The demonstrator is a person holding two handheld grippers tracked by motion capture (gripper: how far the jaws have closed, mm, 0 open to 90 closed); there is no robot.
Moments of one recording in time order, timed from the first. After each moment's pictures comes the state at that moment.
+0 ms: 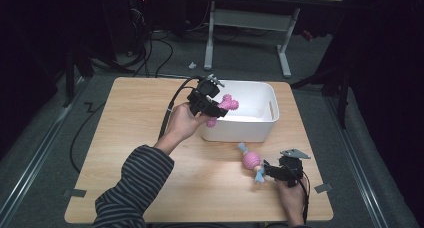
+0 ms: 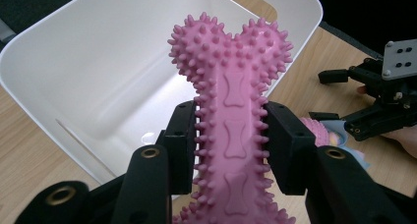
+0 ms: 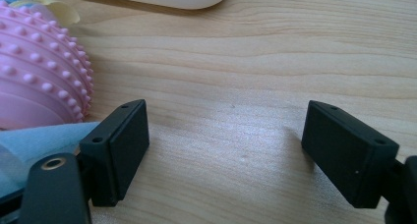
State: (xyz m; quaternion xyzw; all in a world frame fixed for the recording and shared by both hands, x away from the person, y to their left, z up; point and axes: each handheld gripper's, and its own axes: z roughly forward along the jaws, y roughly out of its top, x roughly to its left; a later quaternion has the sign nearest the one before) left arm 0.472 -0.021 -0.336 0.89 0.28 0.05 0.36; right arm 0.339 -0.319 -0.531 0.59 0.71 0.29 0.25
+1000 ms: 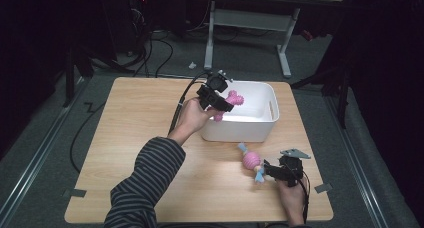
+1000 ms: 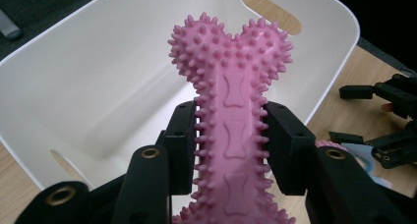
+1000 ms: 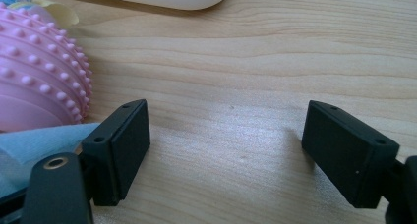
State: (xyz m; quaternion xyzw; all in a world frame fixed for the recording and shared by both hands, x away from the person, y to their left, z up) left arm 0.502 -0.046 -0.348 0.89 0.29 0.06 0.34; right arm 0.340 -0.319 -0.531 0.59 0.71 0.29 0.25
